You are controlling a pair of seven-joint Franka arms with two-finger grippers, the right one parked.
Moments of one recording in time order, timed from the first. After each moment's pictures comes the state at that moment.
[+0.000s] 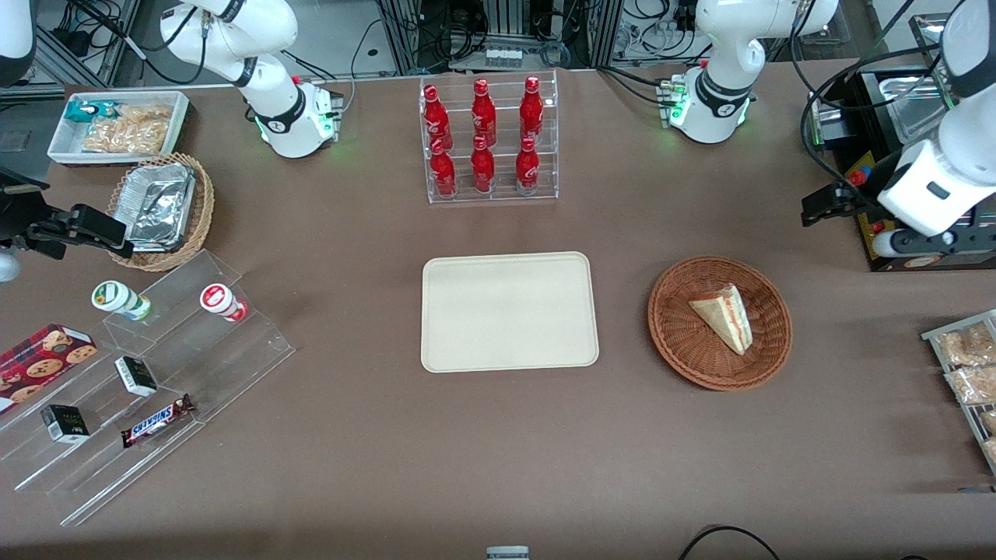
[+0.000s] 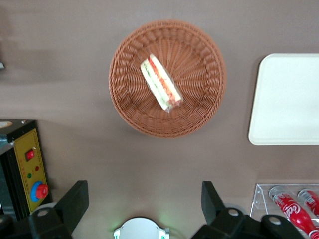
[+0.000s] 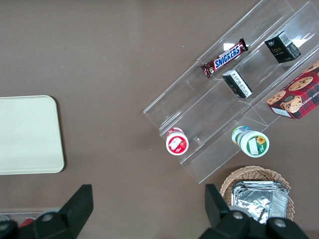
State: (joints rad) arm -0.01 0.01 -0.06 -1.66 -0.03 1.48 -0.10
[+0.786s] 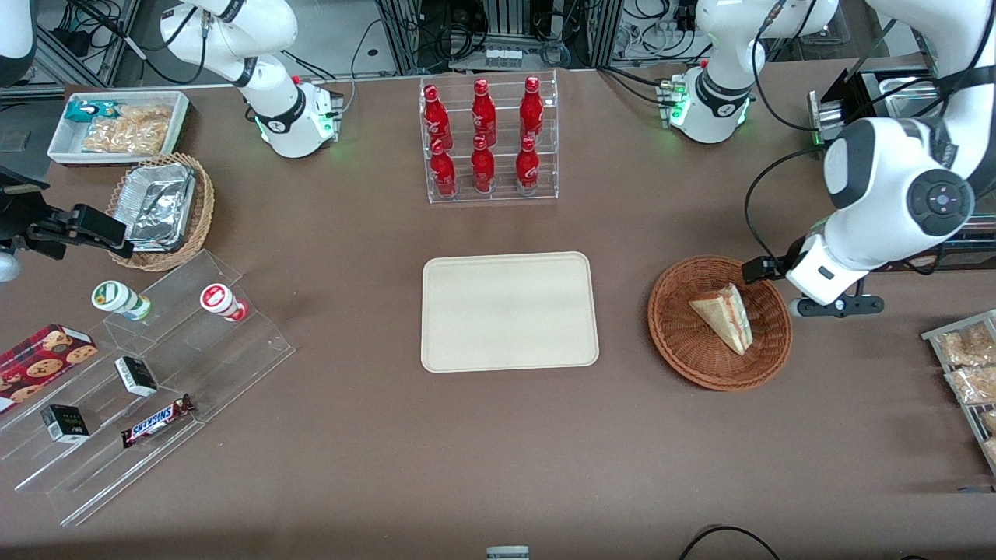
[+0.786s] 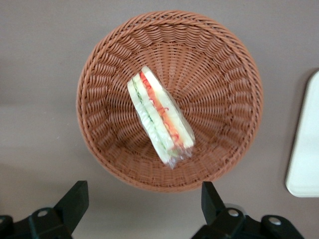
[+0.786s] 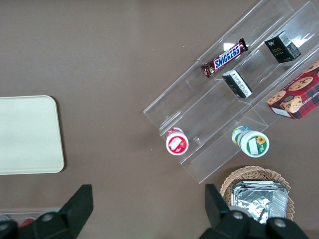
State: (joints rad) arm -0.02 0.08 -0.06 -2.10 -0.03 2.07 -0.11
